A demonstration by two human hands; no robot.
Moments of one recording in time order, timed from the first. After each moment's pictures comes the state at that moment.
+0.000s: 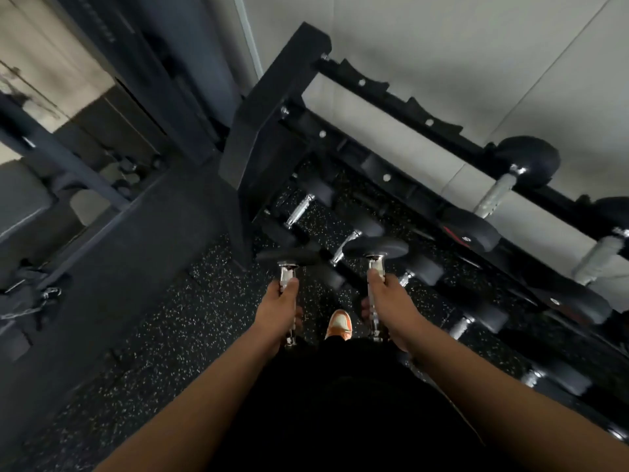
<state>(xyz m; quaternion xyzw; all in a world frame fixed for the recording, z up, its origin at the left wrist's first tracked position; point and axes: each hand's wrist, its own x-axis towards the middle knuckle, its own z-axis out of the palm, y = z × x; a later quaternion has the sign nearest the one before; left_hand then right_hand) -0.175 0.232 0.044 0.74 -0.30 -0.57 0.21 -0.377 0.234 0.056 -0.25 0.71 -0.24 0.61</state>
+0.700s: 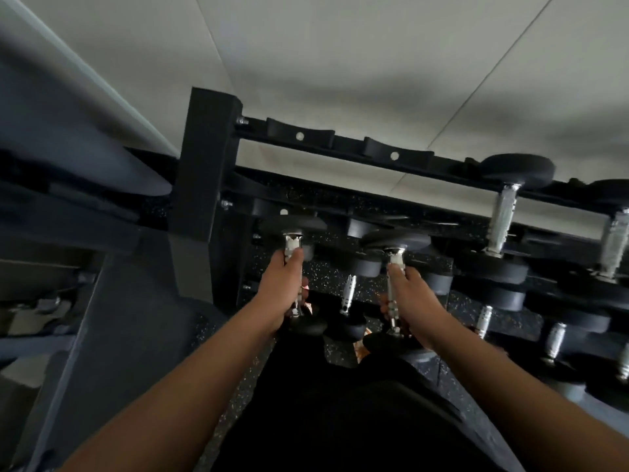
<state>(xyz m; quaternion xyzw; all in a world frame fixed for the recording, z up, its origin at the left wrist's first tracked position) -0.192 -0.109 0.041 0.62 -0.45 -0.65 0.04 -0.371 0.028 0.058 -0.04 0.78 -0.31 0.54</state>
